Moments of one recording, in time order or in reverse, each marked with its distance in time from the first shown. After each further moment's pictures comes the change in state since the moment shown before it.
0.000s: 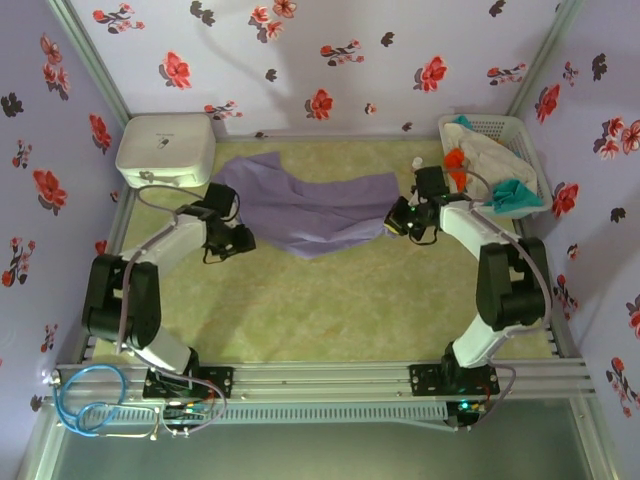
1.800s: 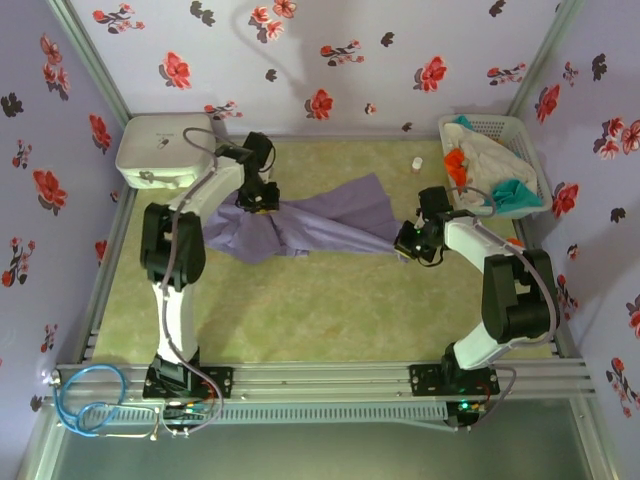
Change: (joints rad) left arm -0.059 0.526 0.809 -0.404 -0.037 0.114; right arm -0.022 -0.111 -0.161 -0.102 0.102 -0.157
